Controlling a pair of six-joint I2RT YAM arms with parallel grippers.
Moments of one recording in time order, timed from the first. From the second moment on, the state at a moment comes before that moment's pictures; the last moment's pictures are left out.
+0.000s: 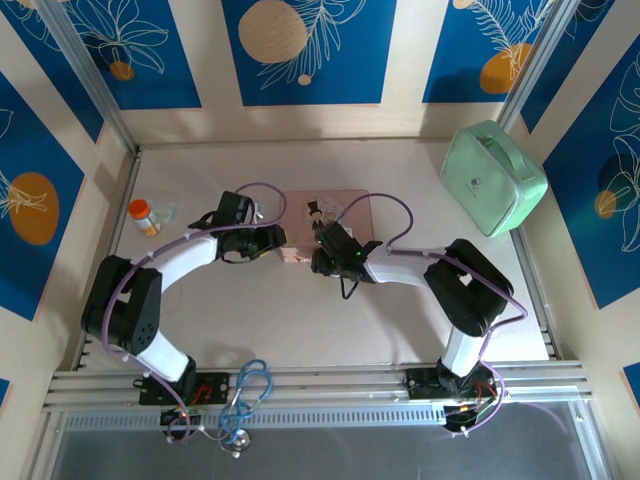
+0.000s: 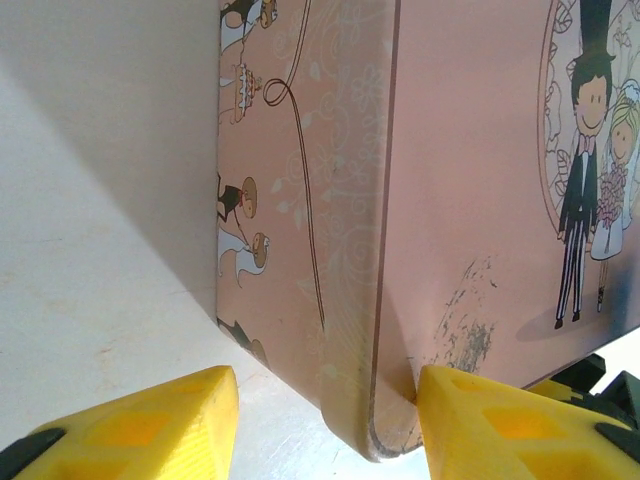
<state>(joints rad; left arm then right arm) -0.37 1.58 0.94 -0.30 0.38 -0.68 0.78 1.75 0.95 -0.18 0.11 0.81</state>
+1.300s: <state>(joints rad) -0.37 1.59 0.94 -0.28 0.39 -0.68 0.75 1.85 1.19 -0.53 0.02 1.05</state>
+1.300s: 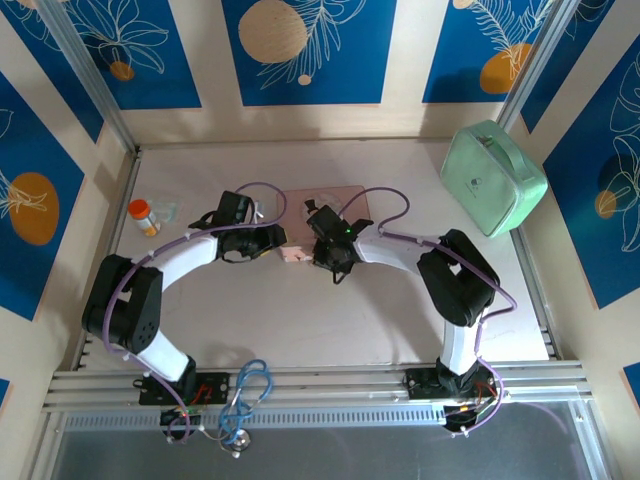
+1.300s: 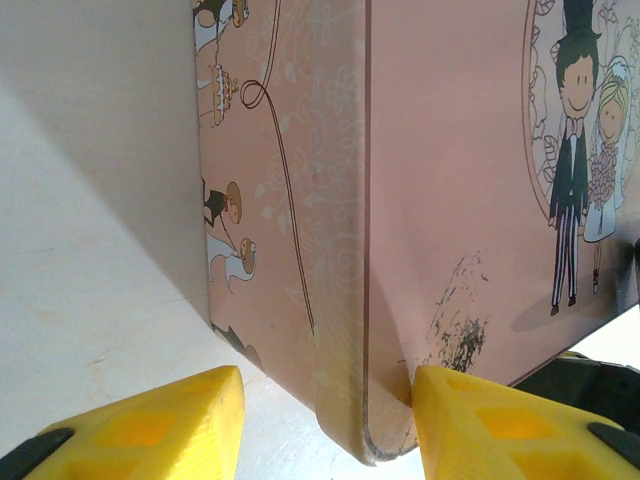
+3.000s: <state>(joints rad) -0.36 1.59 0.94 -0.28 0.40 -0.68 0.67 1.77 0.90 -0.03 -0.23 0.44</state>
